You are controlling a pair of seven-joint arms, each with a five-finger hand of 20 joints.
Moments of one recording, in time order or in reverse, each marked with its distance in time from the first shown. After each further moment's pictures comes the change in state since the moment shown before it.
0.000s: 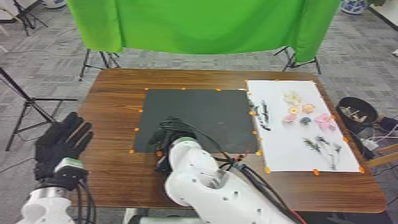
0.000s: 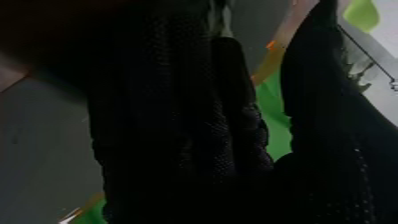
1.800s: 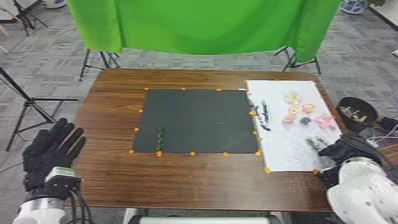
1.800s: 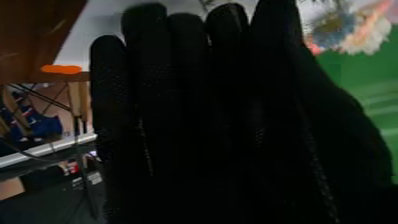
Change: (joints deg) left arm 4.6 -3.5 -2.7 -2.2 0.4 -1.8 1.0; right arm -42.4 31.4 55.6 -21.9 -3.7 1.4 1.0
